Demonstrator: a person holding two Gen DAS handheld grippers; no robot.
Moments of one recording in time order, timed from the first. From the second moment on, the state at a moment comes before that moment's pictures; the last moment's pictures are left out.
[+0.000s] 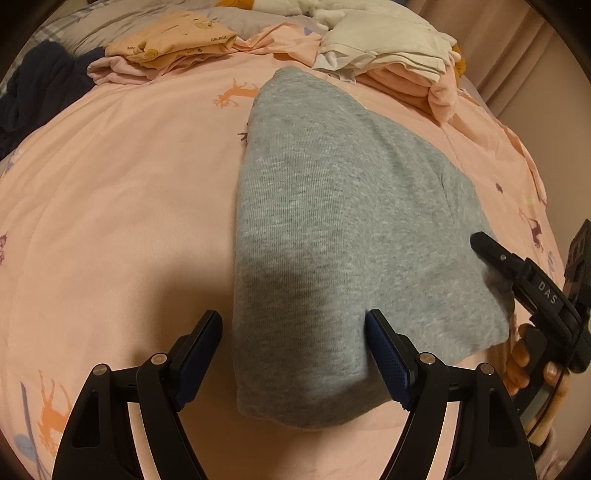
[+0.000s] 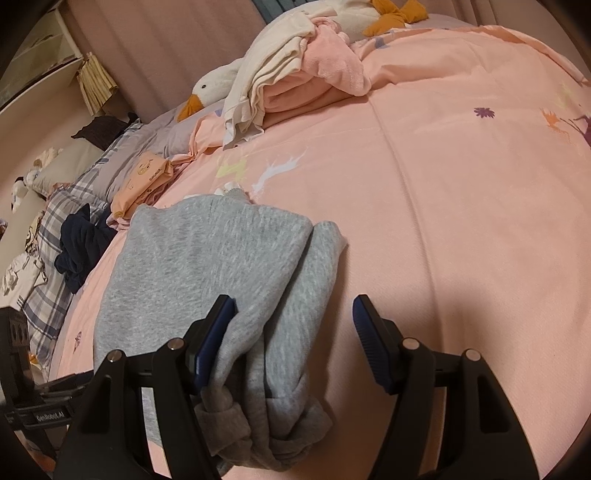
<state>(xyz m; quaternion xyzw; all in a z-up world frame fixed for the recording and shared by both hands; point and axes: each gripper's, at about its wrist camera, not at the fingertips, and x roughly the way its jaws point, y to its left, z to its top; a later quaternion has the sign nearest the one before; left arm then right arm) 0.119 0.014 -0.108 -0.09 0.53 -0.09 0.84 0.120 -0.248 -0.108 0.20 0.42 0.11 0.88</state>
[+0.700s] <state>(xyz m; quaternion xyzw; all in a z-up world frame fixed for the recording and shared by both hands) 0.108 0.021 -0.107 -0.09 0.53 -0.09 0.84 0.088 -0.263 -0.104 0.20 0.42 0.05 0.88</state>
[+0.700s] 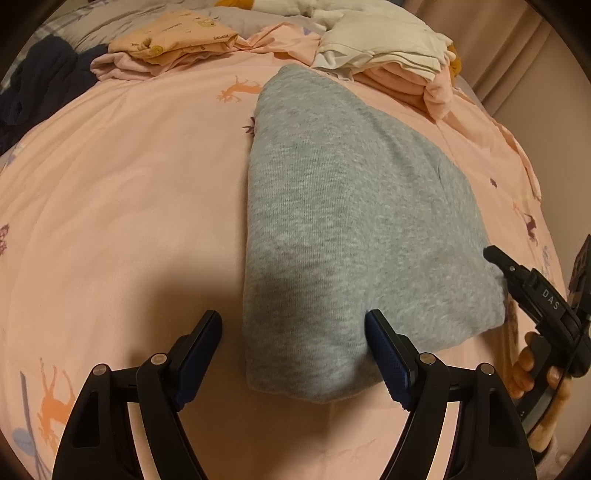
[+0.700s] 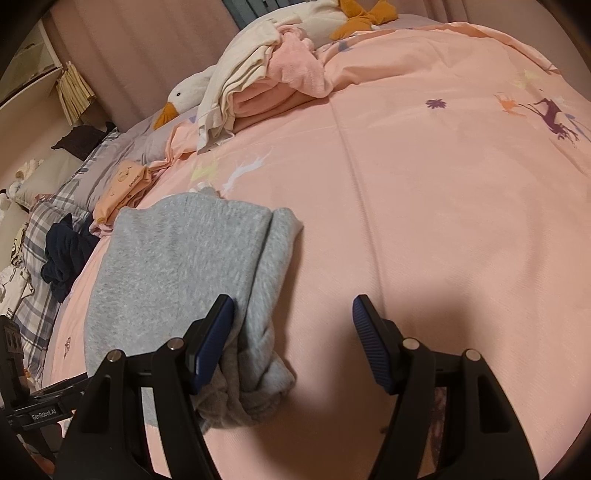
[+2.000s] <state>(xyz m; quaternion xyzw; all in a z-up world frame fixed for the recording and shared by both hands) 0.030 0.024 -0.073 -0.05 0.51 -0.08 0.86 -0.031 -0.246 -0.042 0.14 0.39 0.00 0.91</state>
